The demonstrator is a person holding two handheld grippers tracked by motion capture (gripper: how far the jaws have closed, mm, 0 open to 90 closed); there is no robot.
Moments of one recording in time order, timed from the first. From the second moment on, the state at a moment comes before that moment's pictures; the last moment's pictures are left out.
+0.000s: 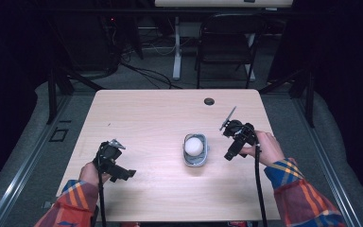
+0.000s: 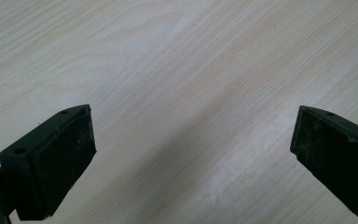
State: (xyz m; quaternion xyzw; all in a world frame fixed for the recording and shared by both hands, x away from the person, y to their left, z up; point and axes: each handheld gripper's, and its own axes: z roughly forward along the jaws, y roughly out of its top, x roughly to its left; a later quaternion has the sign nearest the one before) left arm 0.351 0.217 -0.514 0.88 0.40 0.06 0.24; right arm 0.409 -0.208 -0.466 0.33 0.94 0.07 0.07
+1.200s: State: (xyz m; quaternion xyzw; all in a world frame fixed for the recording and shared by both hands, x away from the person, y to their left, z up) left arm 0.350 0.215 -0.515 0.89 0.40 0.06 0.23; right arm 0.373 -0.284 -0.524 0.40 0.91 0.04 0.07
